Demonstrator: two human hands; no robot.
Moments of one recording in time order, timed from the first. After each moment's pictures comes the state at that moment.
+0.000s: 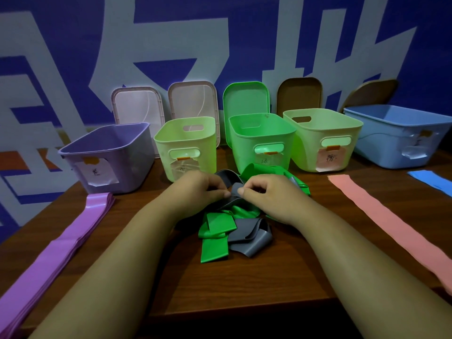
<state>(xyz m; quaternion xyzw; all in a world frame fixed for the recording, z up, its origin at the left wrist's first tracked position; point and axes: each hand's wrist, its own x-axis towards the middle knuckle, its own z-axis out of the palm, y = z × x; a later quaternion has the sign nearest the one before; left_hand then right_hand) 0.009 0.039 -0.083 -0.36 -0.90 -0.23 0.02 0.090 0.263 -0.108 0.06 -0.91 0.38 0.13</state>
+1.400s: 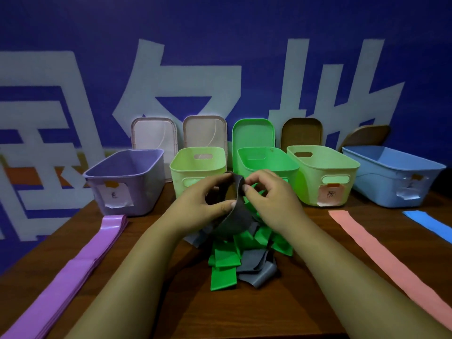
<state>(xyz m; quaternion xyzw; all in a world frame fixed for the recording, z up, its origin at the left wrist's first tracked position) 0.022 0.016 -0.056 -0.37 -0.82 -0.43 0.06 0.087 0.231 -0.054 0.09 -0.86 0.40 0.32</state>
